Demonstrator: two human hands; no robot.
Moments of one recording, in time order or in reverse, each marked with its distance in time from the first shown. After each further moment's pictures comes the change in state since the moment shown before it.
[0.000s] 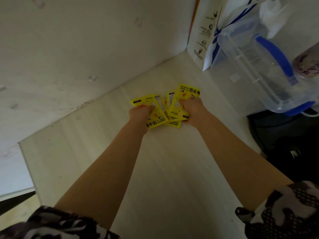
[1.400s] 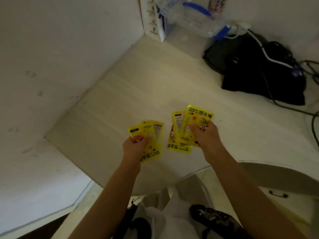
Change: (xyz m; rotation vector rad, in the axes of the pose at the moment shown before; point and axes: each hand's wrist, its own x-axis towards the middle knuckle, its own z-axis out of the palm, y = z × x) left_hand -0.196 -0.142 -0.207 0.359 -0.277 0.177; right_hand -0.280 0.242 -0.035 0.284 0.349 -0.153
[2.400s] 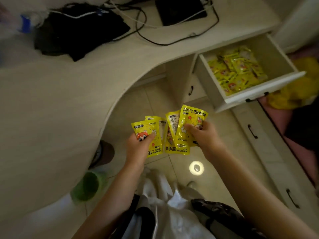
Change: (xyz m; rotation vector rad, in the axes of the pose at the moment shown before) left_hand -0.253 -0.192 0.062 0.749 -0.691 0.266; right_hand -0.299 0.240 -0.217 0.519 0.574 0.152
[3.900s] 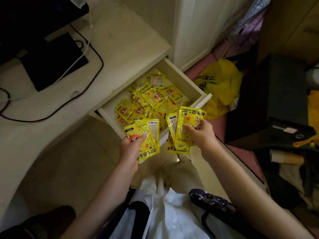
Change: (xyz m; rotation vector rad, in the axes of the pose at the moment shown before) left_hand 0.098 0.121 0.425 0.034 -0.262 -0.161; right_hand 0.214 -0.114 -0.351 0.140 0.383 0.082
